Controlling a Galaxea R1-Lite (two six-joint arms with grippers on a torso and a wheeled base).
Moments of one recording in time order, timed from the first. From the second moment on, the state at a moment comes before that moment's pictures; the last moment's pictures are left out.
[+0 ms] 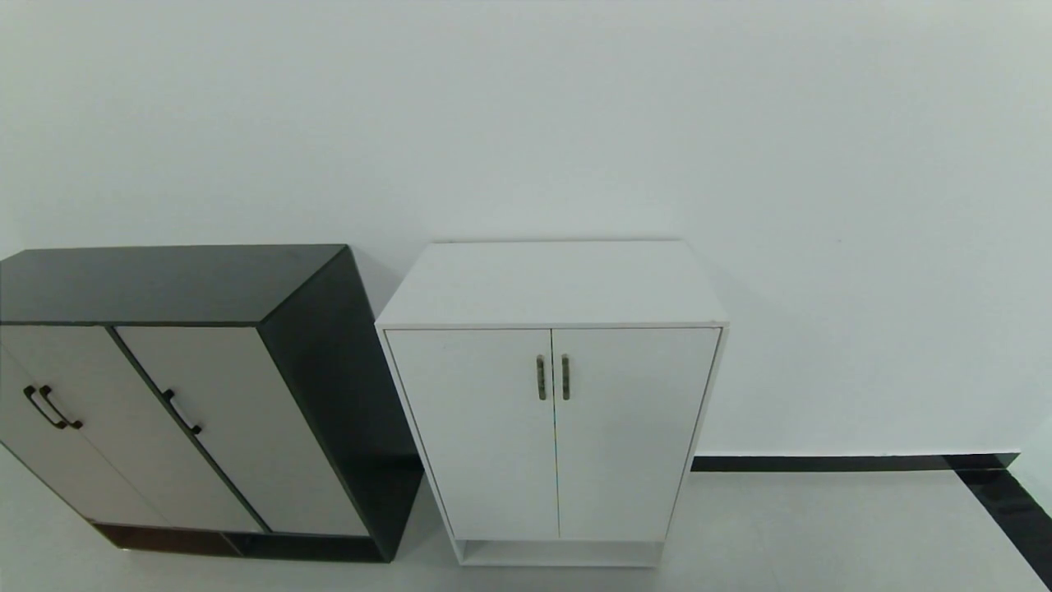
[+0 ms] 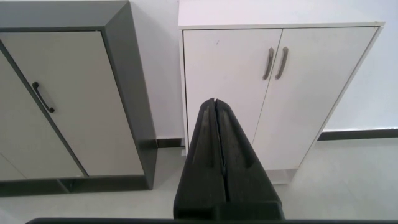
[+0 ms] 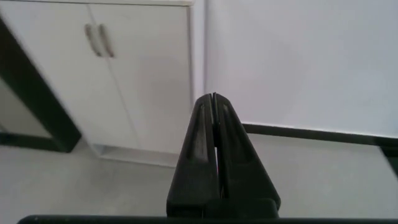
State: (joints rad) left arm 0.00 0.00 0.00 0.00 -0.03 0.00; right arm 0.13 0.09 -0.01 0.00 0.00 -0.02
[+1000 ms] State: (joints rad) left arm 0.00 0.00 0.00 0.00 -0.03 0.00; right arm 0.00 0.00 0.00 0.00 -0.01 0.02
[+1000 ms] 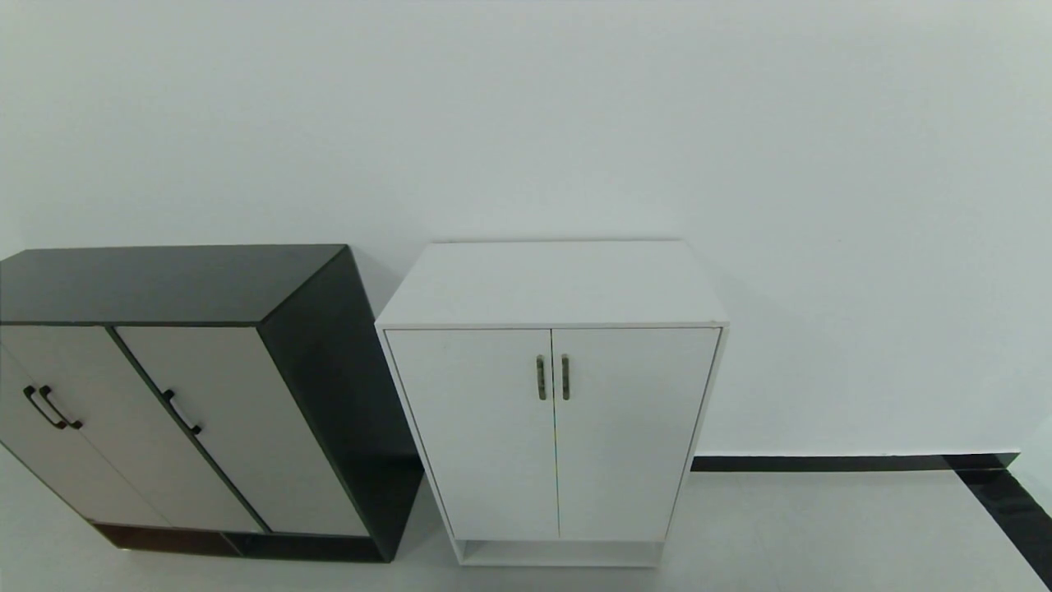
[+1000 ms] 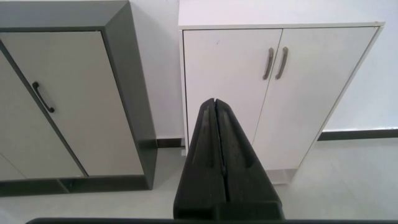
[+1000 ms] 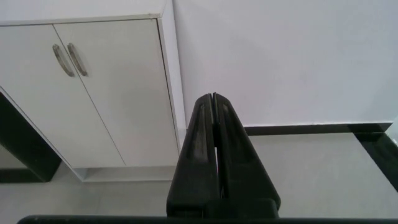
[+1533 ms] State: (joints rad) left arm 0.00 0.00 0.00 0.00 -0.03 0.00; right arm 0.00 0.00 0.00 0.00 -0.01 0.03
